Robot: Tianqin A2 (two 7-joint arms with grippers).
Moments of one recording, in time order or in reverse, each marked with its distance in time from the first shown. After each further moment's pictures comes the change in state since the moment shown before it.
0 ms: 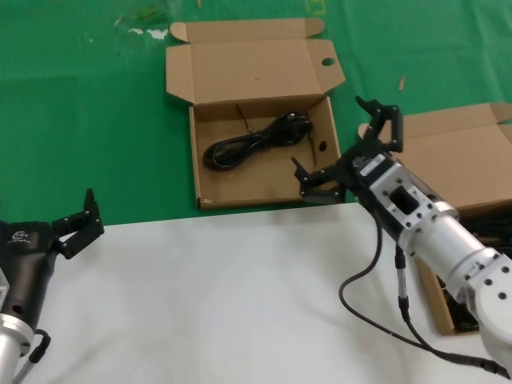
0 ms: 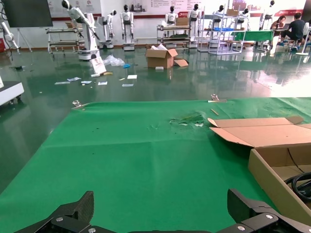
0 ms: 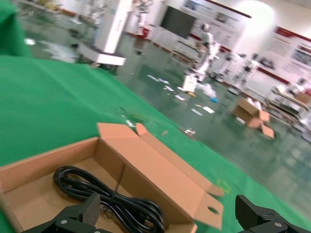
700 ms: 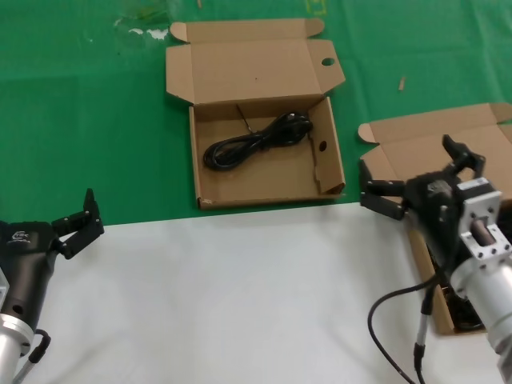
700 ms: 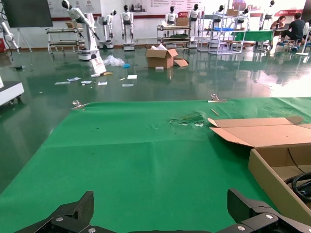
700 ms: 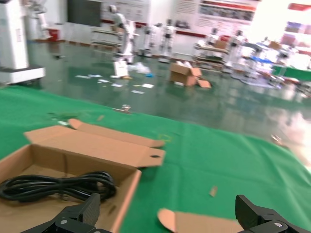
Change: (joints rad) left arm 0.000 0.000 0.000 0.000 0.000 0.000 0.000; right arm -0.231 -0.016 0.146 0.121 0.241 0.177 0.114
